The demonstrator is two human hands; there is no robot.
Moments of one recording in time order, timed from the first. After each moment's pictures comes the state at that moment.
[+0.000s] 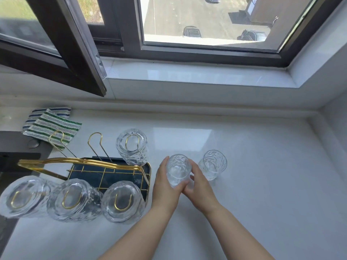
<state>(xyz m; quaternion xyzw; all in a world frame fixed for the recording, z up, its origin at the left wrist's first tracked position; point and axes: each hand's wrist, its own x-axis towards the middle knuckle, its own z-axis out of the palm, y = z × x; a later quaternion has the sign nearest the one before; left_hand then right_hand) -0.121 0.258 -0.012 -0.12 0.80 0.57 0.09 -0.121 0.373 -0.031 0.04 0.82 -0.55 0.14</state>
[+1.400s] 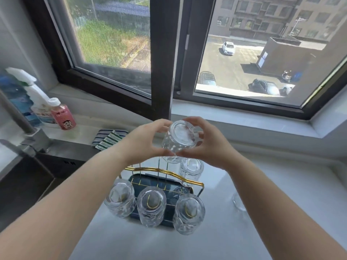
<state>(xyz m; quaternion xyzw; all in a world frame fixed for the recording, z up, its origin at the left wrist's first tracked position) -0.171 0.040 0.187 0.14 0.91 0.40 0.04 -0.183 0.231 0.194 -0.18 0.86 -0.48 0.08</state>
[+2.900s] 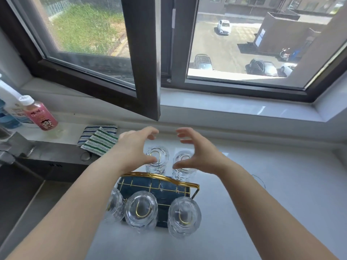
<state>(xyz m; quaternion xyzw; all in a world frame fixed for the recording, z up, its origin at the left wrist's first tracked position) -0.196 0.052 0.145 0.08 0.96 0.26 0.08 -0.211 0.254 0.122 -0.17 0.89 -0.41 0.13</state>
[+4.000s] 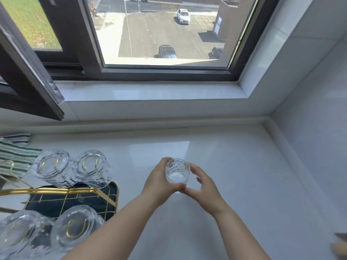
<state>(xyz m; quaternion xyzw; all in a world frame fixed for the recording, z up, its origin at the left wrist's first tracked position) -0.159 0.315 0.039 0.03 0.83 0.52 0.17 -0.118 0.466 0.015 0.08 0.81 -0.57 0.08</state>
